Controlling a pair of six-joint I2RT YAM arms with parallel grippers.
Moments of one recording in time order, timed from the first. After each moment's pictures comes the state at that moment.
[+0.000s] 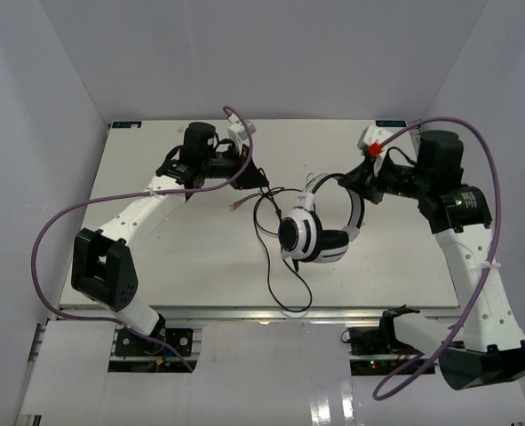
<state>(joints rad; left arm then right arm) -0.43 1.59 1.35 -0.24 0.81 -0.17 0.21 1.06 1.36 -0.77 -0.80 -0.57</state>
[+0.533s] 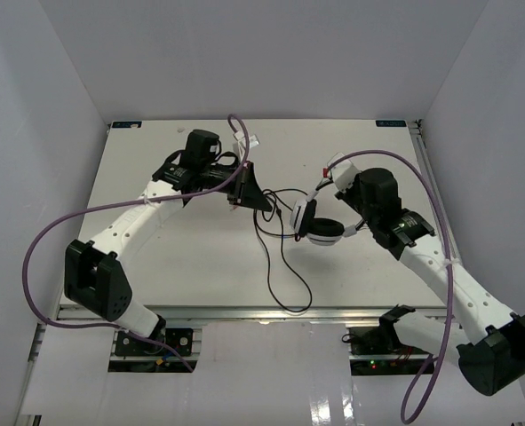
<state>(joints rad) -0.47 1.52 1.35 -0.47 0.99 -0.37 0.49 1.03 0.93 -0.38 0.25 -0.61</state>
